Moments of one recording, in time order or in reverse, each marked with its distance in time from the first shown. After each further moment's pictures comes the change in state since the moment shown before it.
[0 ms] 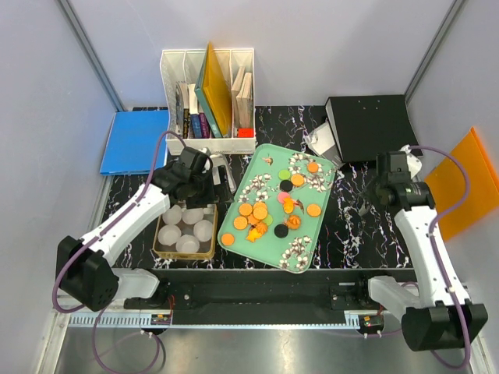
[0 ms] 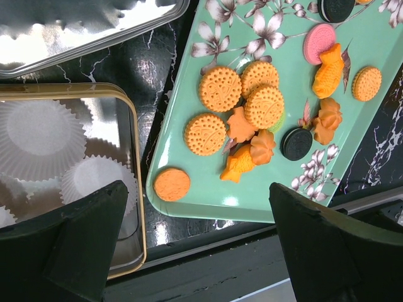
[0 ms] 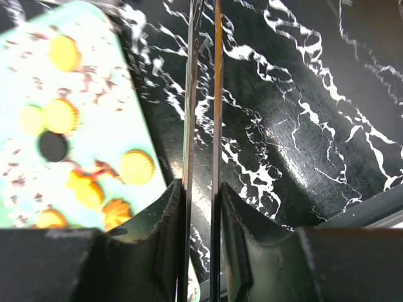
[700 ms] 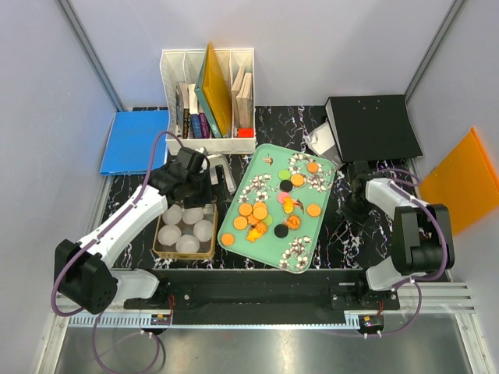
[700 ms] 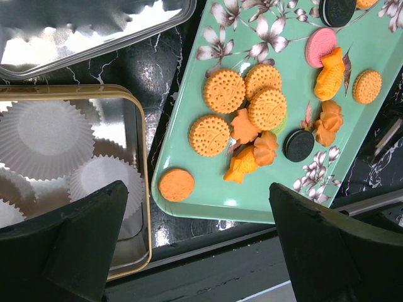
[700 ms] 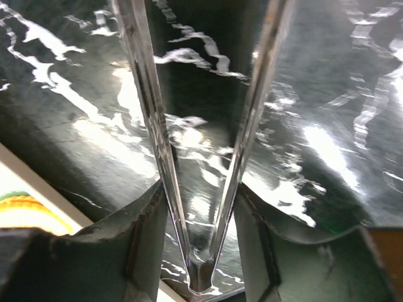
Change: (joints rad) left arm 0.019 -0.020 -0.008 -0.003 0.000 0.013; right arm 0.002 0.504 -0.182 0.217 -0.139 0.094
